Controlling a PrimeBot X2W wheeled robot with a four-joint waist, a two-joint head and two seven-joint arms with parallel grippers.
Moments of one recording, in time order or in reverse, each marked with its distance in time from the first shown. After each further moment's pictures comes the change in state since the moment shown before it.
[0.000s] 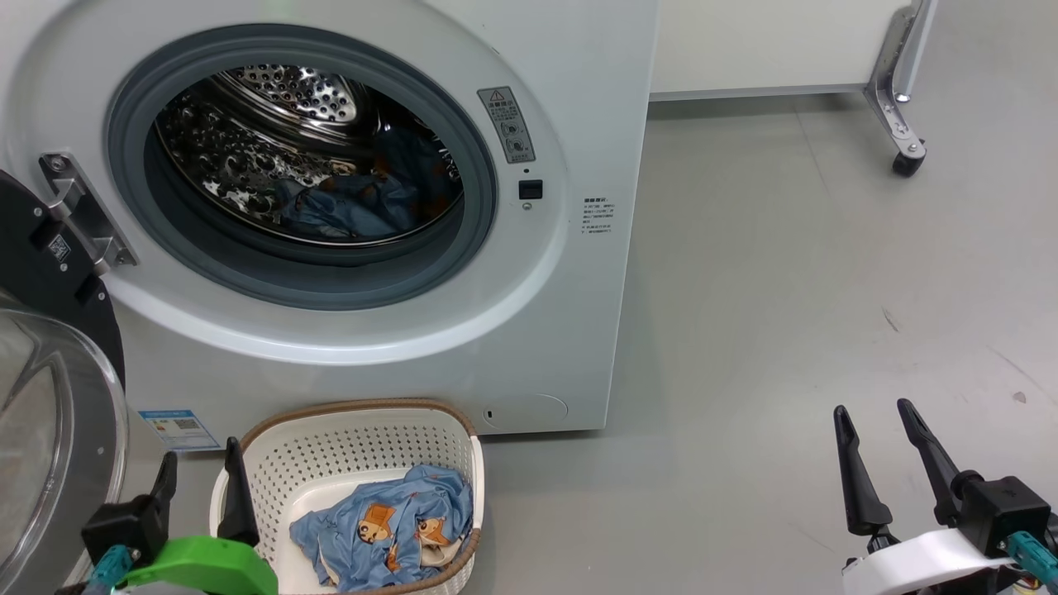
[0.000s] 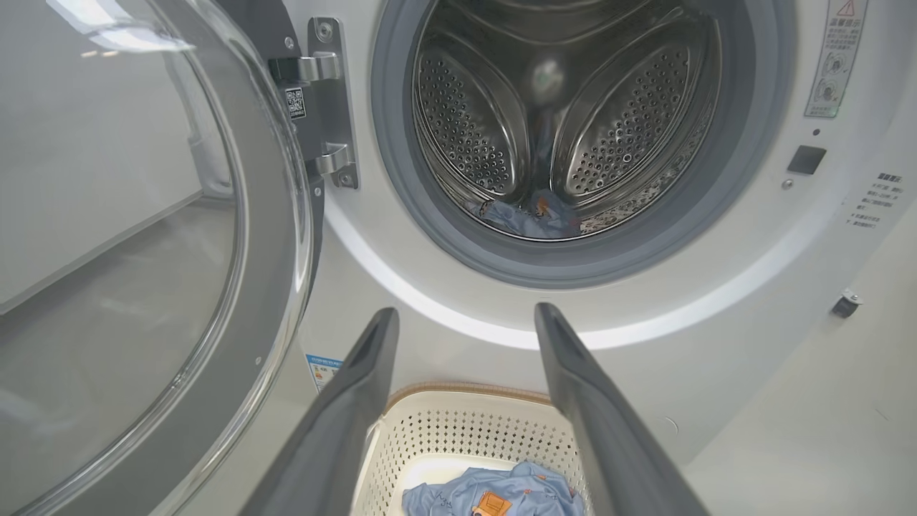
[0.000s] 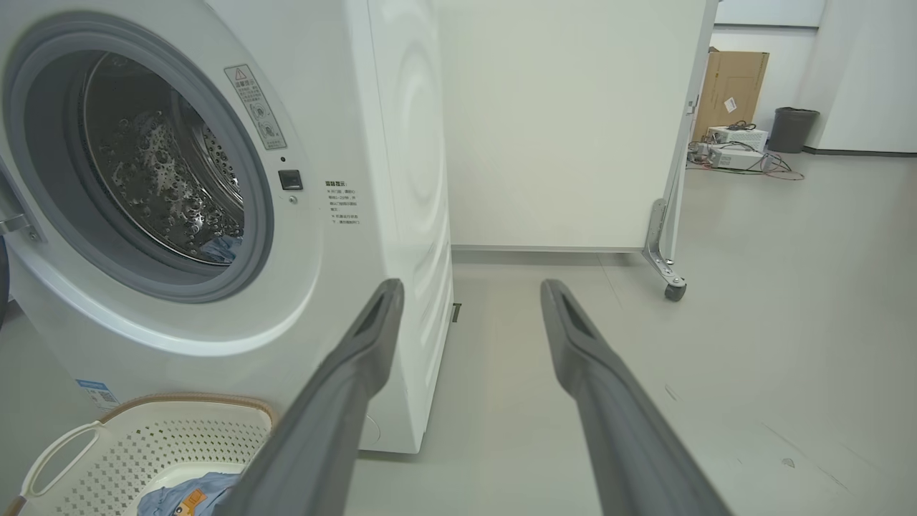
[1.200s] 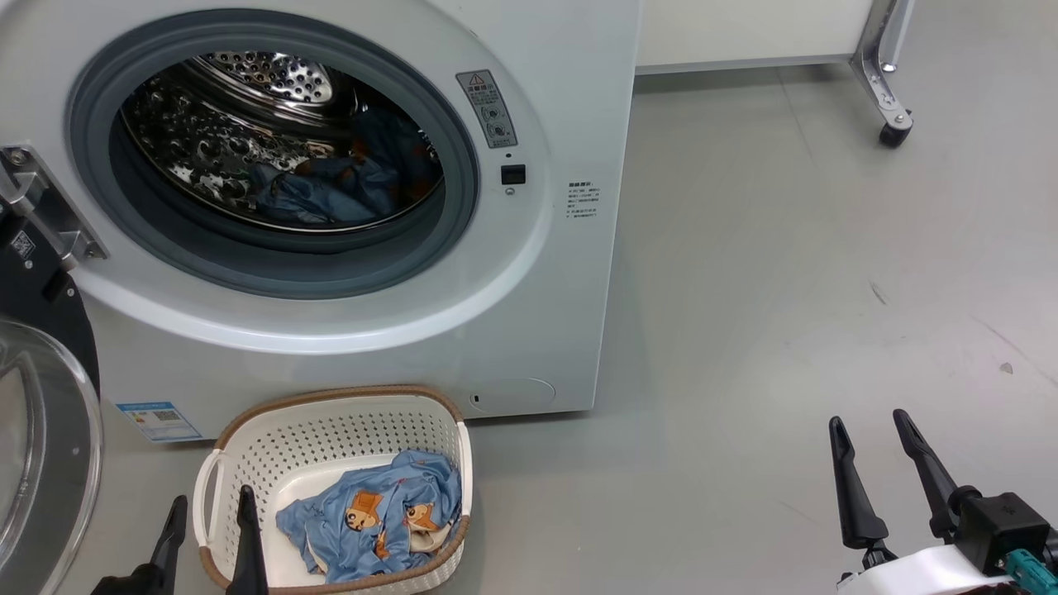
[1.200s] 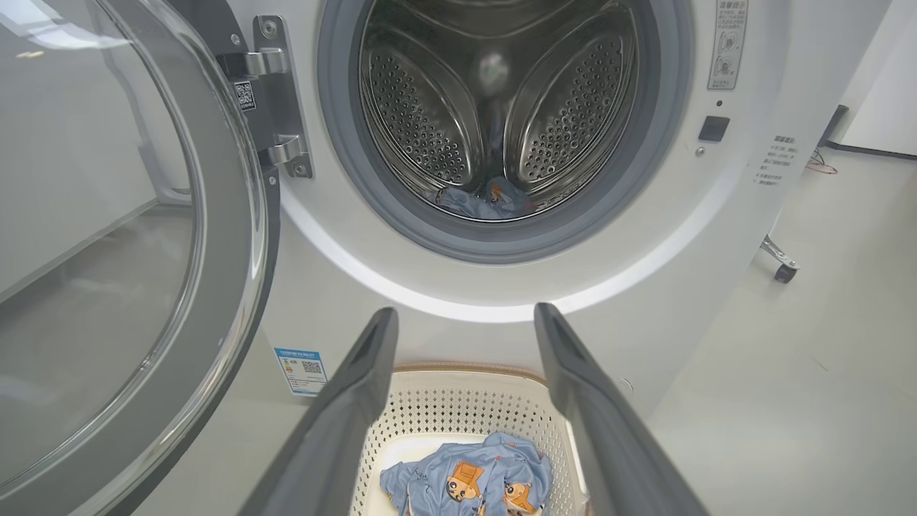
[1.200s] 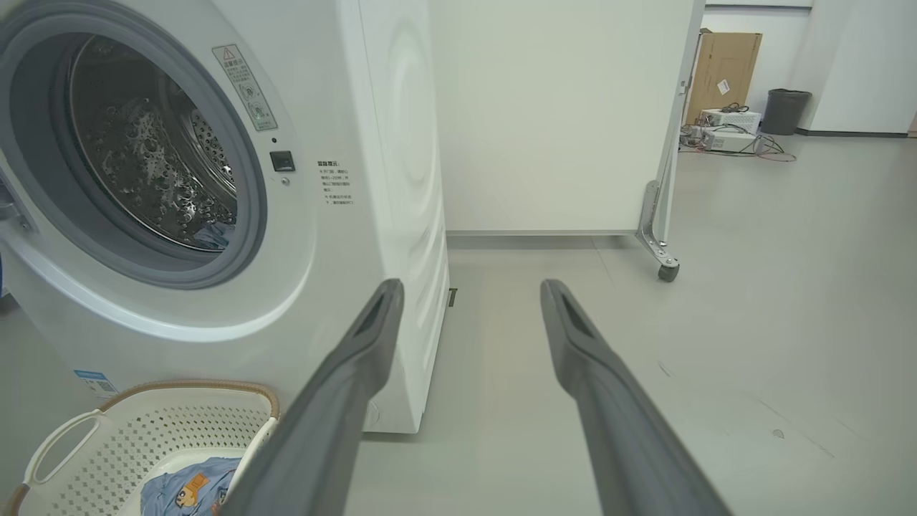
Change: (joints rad) left arm 0.256 0.007 -0.034 -0.302 -0.003 -0.008 -0.003; right arm 0.051 0.013 -0.007 -0.055 -0.007 0.000 0.000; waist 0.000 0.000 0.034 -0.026
